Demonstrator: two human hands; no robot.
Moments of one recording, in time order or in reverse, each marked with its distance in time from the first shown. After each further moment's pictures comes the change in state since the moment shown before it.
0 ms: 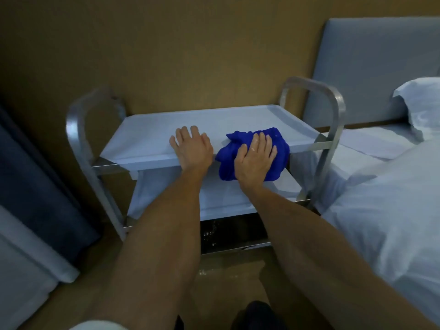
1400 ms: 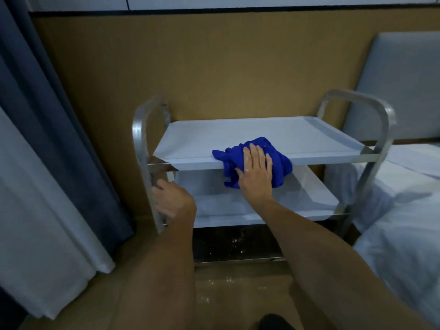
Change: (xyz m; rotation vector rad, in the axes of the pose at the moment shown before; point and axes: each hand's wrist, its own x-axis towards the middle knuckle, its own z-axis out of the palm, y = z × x) left_hand -0.068 -0.165 -0.030 -0.148 0.098 -0.732; right_hand -0.062 -0.073 0.027 -0.090 -0.055 -0.509
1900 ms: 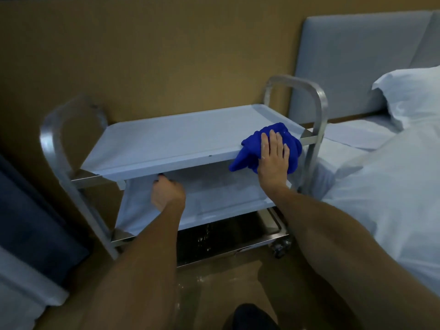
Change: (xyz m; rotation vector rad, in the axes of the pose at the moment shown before) left_hand -0.063 0.074 0.065 0.053 -0.374 0.258; right_hand -0.009 0.187 -0.035 -0.154 -0.116 0.259
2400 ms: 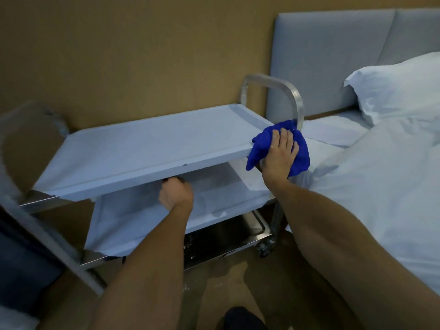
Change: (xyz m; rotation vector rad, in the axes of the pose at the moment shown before) left_hand -0.019 0.072 0.060 -0.030 -0.043 0.085; right_hand 0.037 0.064 -0.005 -0.037 -0.056 0.323
